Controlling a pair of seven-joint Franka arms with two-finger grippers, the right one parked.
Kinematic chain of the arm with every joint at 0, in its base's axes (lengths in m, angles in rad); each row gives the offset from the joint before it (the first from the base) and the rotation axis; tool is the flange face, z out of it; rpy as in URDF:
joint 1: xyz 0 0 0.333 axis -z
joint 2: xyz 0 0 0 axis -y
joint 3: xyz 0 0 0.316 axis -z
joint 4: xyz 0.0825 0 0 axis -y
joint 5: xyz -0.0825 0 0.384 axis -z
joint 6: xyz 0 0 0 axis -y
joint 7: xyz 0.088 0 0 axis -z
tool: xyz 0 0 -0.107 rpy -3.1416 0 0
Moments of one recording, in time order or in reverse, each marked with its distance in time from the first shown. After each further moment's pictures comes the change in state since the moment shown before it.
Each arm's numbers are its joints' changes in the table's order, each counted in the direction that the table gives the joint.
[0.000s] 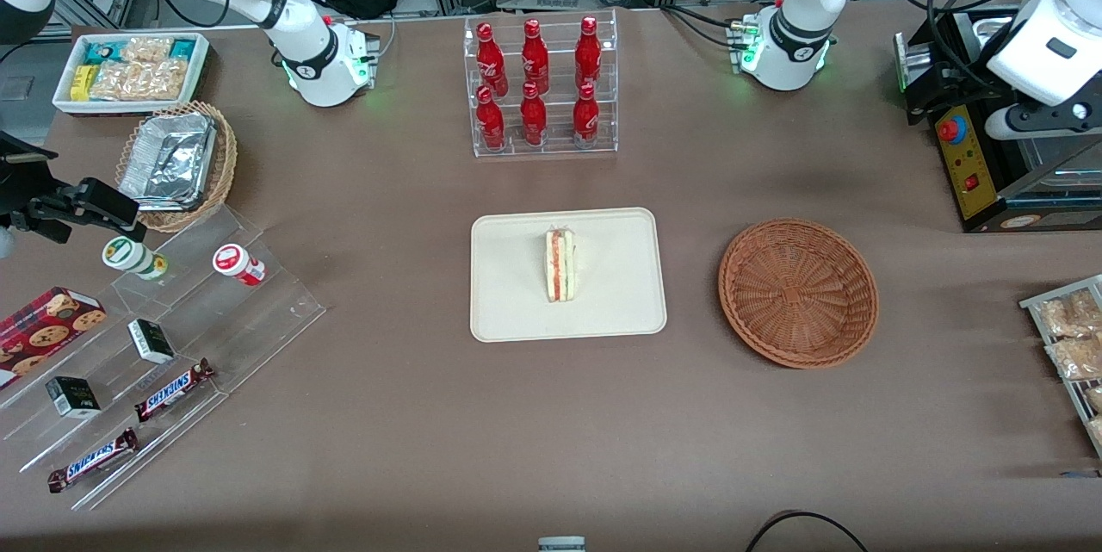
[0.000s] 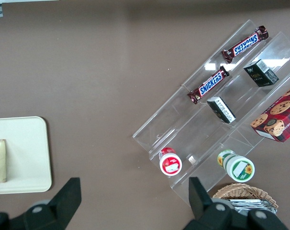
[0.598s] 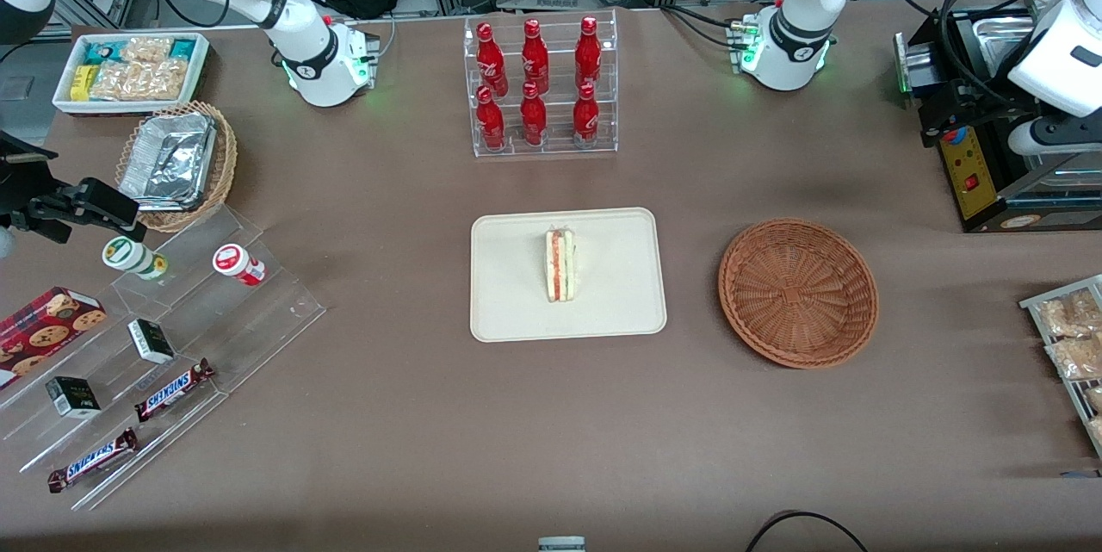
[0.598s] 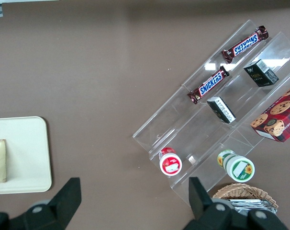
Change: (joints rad) arm 0.000 -0.047 -0.005 0.069 -0.003 0.042 0.004
